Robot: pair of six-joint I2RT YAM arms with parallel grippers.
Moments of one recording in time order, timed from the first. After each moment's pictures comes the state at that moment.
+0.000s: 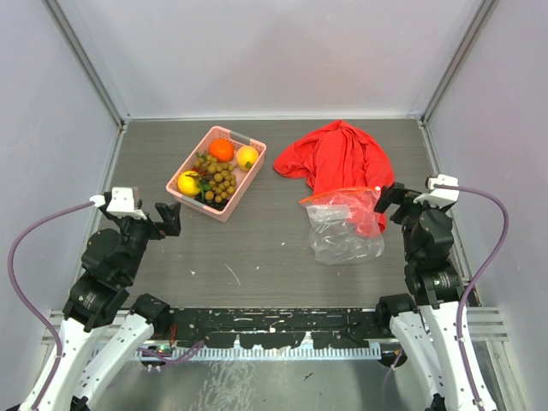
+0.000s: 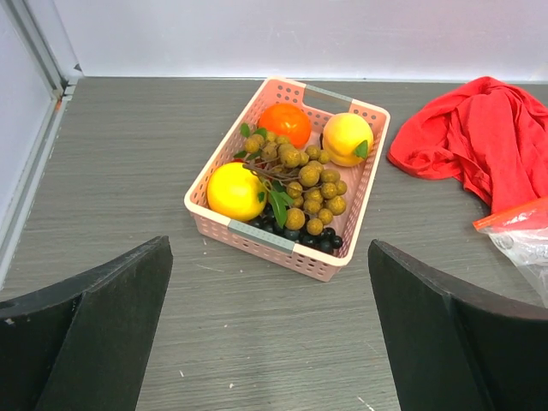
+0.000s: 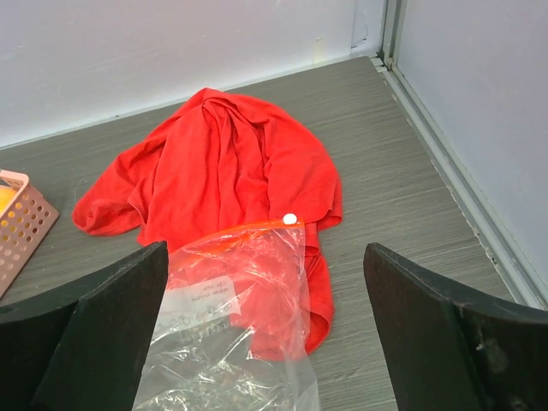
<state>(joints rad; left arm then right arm) -0.45 0.38 0.75 -0.44 -0.33 -0.12 0.12 0.48 0.68 -0.31 0.29 0.20</state>
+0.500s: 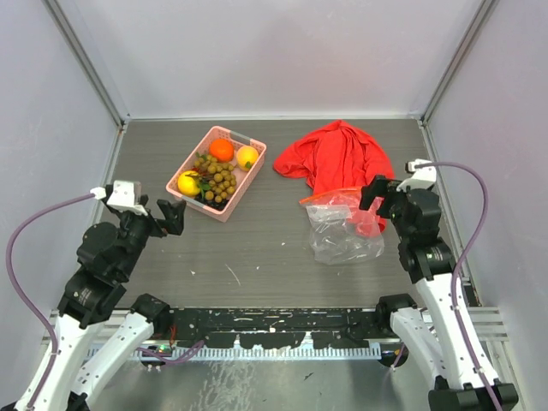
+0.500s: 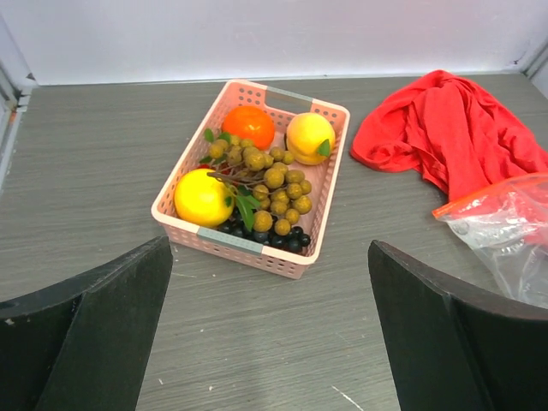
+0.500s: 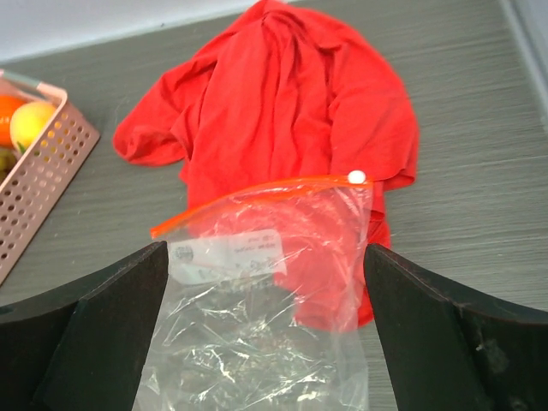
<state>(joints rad) -0.45 0.42 0.81 -0.46 -0.24 -0.13 0.12 0.65 0.71 -0.33 0.12 0.24</state>
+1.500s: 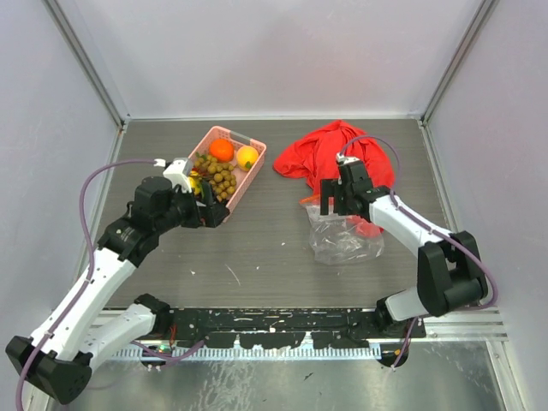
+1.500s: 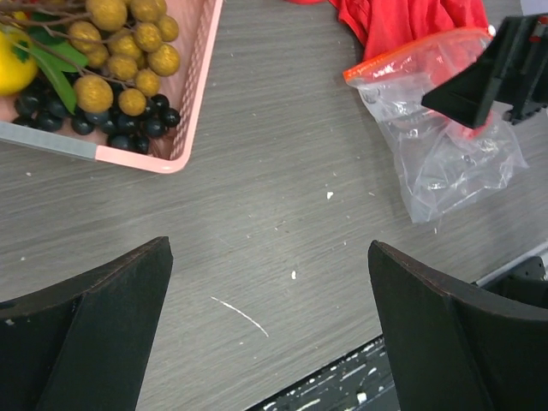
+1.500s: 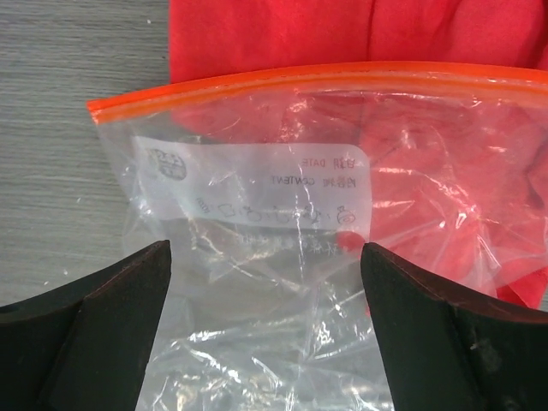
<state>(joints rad) -0.45 0.85 0.90 -0.56 0.11 -0.42 0.34 1.41 0.90 -0.38 0.09 0.26</state>
